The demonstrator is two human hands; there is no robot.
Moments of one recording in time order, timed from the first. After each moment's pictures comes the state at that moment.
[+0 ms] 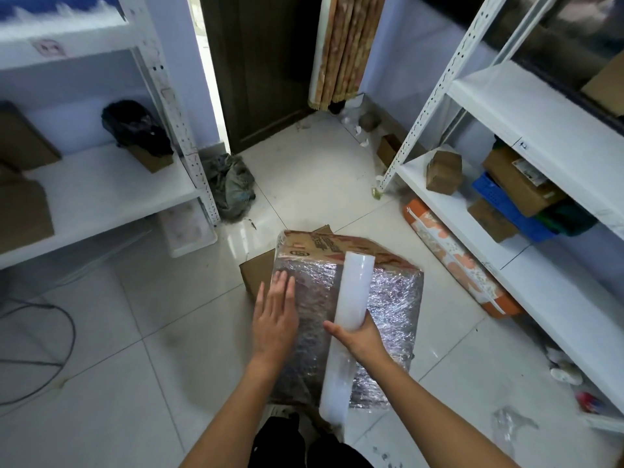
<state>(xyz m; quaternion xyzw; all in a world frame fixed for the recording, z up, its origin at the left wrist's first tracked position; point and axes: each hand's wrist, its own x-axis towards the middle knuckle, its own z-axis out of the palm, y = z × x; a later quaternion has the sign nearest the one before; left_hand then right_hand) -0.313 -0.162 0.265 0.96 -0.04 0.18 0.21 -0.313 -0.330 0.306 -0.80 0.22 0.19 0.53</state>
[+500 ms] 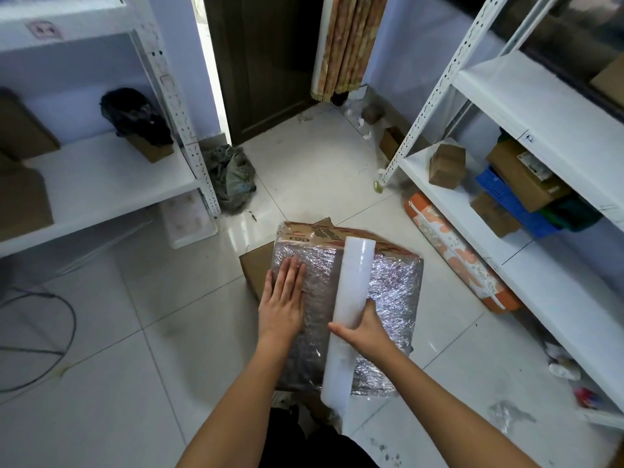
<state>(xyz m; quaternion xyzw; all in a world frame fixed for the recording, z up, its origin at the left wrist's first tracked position) -0.301 -0.163 0.242 0.99 -0.08 0.05 0.14 -0.313 -0.344 0.312 -0.83 0.15 0.24 0.48</state>
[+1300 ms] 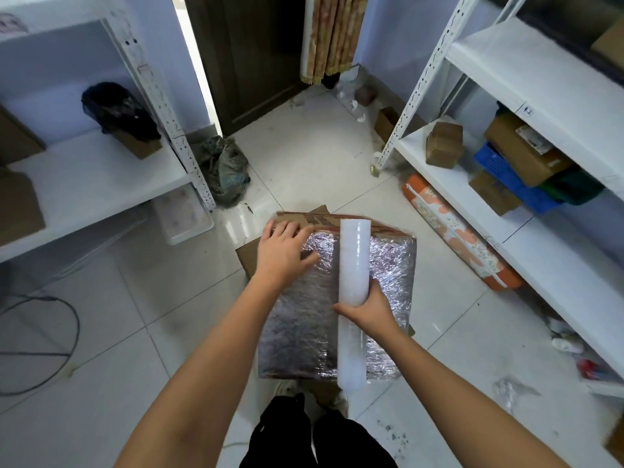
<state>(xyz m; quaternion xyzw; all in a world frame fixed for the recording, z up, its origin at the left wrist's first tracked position) -0.218 -0.167 0.313 0.99 -0.12 -0.03 0.09 -0.300 -0.353 0.315 -0.86 0.19 0.18 0.44</state>
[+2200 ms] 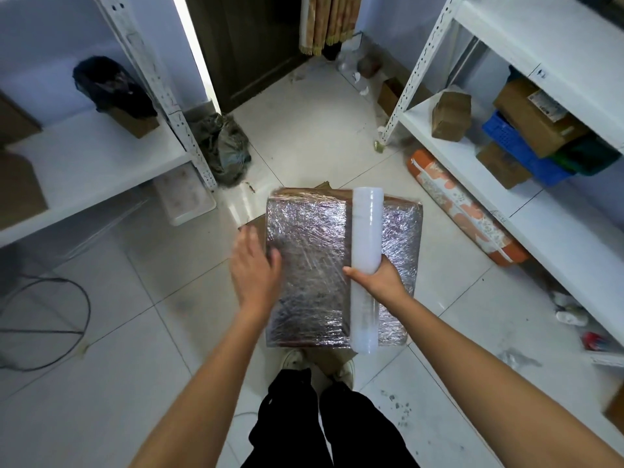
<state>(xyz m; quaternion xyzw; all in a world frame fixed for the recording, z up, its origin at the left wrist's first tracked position) -0.303 -0.146 0.277 0.95 0.14 0.02 0.28 -0.298 -0.367 0.303 -0.83 0.22 0.18 0.48</state>
